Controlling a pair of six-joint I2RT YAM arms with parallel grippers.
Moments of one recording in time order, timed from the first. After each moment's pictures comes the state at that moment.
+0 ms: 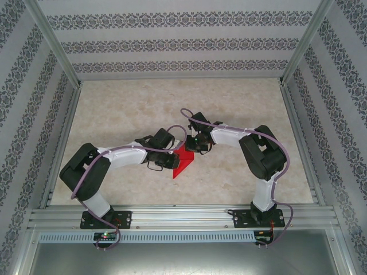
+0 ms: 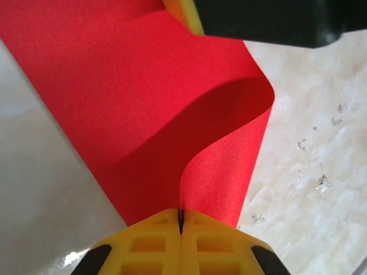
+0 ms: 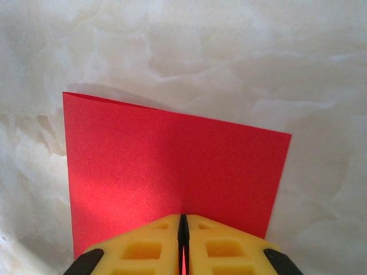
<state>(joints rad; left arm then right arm) -0.67 1.66 0.88 -0.33 0.34 -0.38 0.58 1.91 1.14 -0.41 -0.30 0.59</state>
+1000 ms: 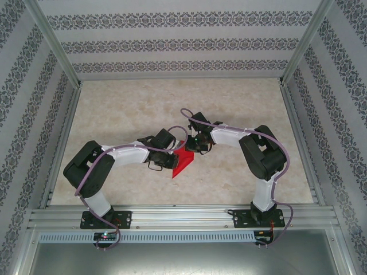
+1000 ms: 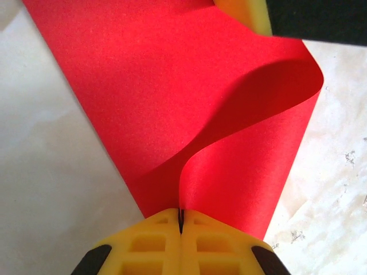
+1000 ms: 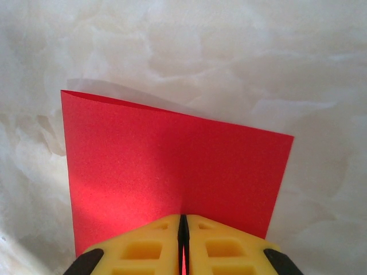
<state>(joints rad) -0.67 1.70 0.89 -0.34 0.27 -0.37 0.58 1.91 1.14 -0.41 -0.30 0.59</state>
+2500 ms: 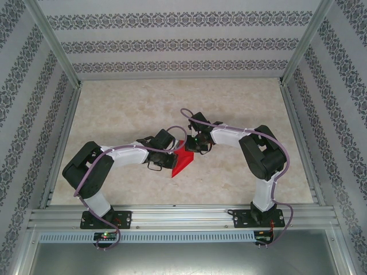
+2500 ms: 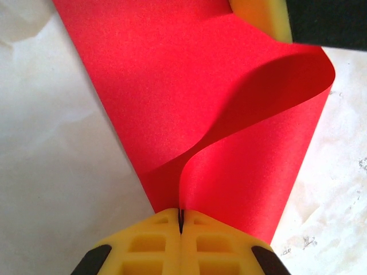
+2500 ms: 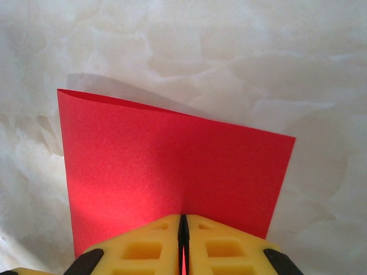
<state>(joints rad) -0.67 1.69 0.88 -0.33 0.23 -0.38 0.58 1.91 1.14 -0.41 -0.30 0.60</state>
